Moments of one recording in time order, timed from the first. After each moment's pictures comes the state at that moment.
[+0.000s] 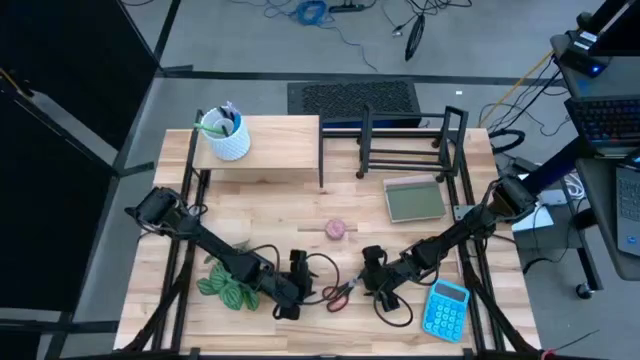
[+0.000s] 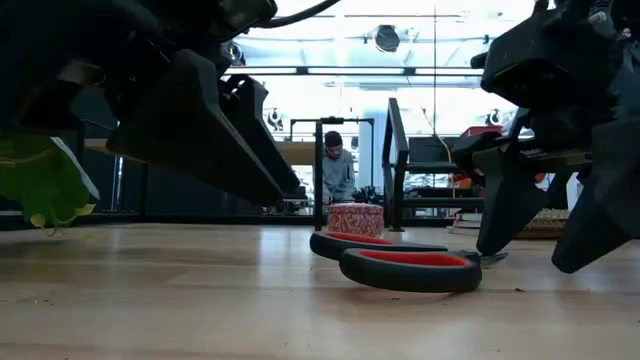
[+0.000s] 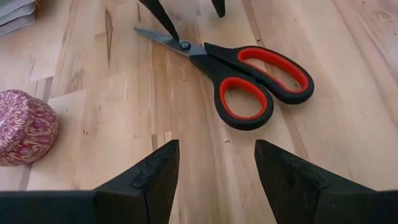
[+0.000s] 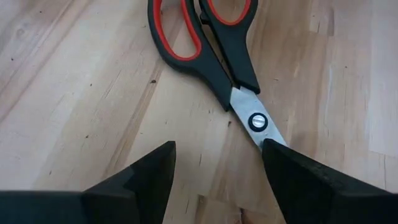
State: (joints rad) left arm -0.53 1.85 0.98 0.07 -0.39 -0.13; right arm 0.52 1.71 0.70 0.13 0.13 0.19
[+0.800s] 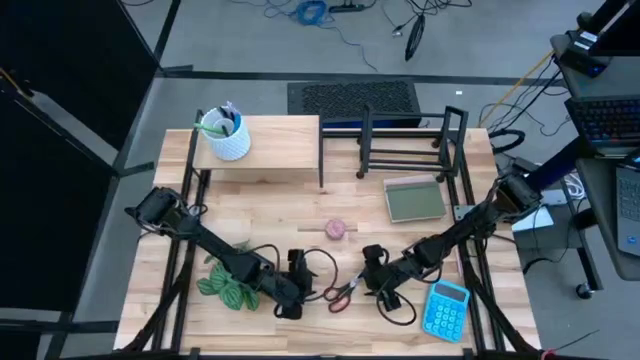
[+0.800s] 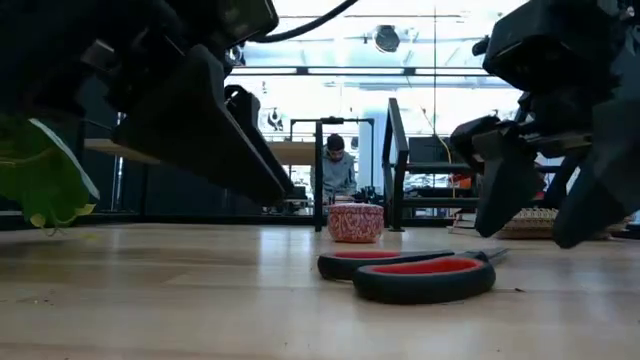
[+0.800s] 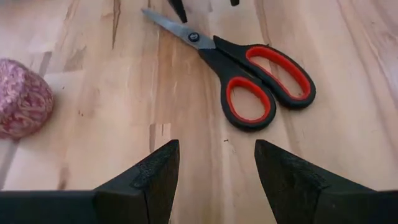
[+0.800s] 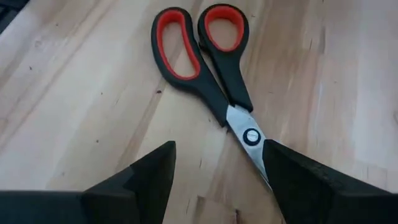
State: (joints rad) left arm -0.53 1.85 0.97 0.06 -0.38 -0.28; right arm 0.52 1.66 0.70 0.13 0.14 0.16
